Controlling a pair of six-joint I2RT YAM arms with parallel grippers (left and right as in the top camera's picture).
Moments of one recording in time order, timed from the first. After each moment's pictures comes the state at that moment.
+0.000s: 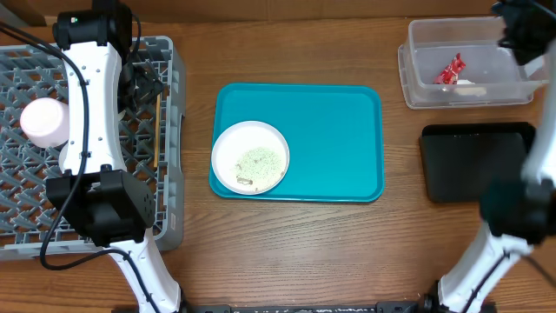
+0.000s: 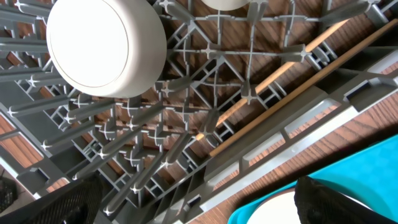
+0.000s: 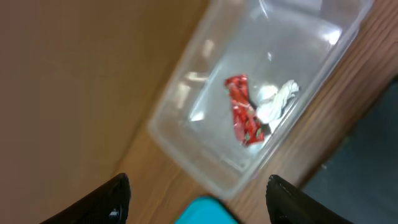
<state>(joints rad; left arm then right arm) 0.12 2.12 2.23 -1.66 -0.25 -0.76 -0.26 2.02 2.51 -1.35 -0.04 0.79</state>
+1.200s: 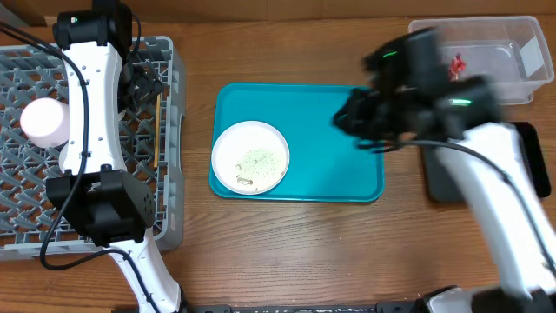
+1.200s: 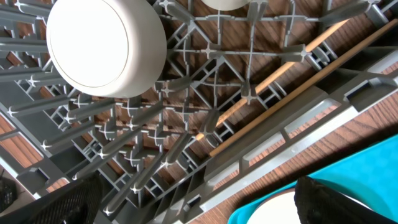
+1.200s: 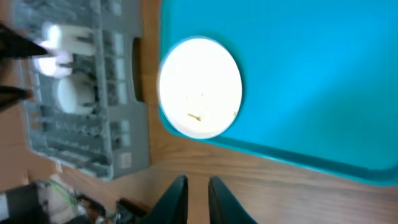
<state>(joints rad) 0.12 2.12 2.23 -1.66 -0.25 -0.76 0.38 1.57 1.67 -1.16 -0.40 0.54</state>
